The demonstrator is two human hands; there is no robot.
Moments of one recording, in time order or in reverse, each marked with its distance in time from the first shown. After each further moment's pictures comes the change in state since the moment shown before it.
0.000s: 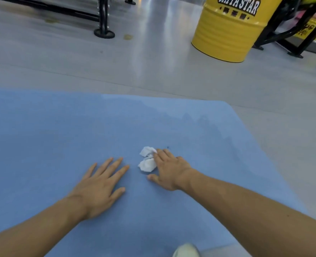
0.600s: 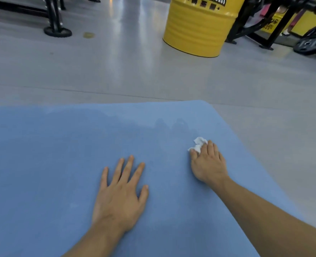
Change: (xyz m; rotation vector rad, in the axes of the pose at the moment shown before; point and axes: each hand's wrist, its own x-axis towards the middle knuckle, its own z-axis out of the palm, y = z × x) left_hand 0.162 0.116 0.030 -0.033 0.210 -0.087; right_hand 0.041 0.217 0.066 0.311 0.363 0.749
